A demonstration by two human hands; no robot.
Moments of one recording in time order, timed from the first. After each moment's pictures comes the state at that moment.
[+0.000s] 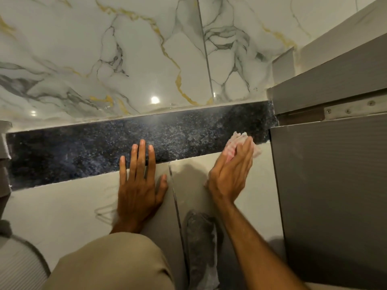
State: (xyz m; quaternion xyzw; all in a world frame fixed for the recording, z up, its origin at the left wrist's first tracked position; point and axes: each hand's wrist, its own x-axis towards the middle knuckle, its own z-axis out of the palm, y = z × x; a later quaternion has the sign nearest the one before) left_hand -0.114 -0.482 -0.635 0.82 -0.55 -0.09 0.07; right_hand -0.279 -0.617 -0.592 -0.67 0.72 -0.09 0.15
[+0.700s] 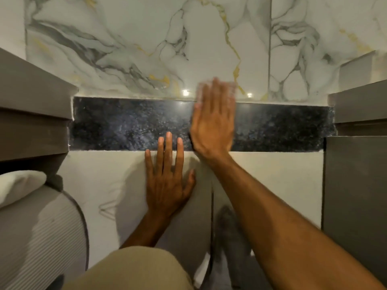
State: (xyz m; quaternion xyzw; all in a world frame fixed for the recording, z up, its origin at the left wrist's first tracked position) left_hand -0.118 -0.447 -0.644 0.87 -0.48 -0.06 0.08; right_hand -0.128 -0.636 -0.615 -0.89 0.46 -0.03 0.07
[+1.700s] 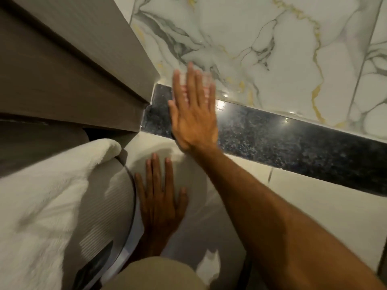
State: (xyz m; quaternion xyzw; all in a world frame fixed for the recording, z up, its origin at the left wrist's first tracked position) left_hand -0.093 -0.309 -0.626 0.95 -0.32 -0.04 -0.01; right_hand 0.015 -0.526 -0.617 -0.95 0.25 -0.05 0.15
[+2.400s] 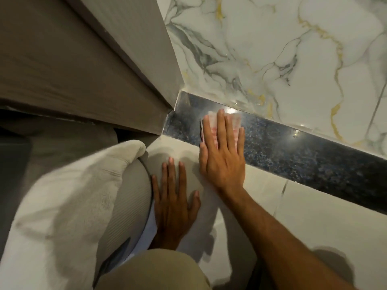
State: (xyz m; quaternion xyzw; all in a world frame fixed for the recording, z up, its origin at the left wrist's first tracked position) left_hand -0.091 -0.312 -0.633 0.96 -0.27 -0.07 0.02; right_hand -0.065 -0.500 -0.612 -0.96 0.24 0.02 0.14
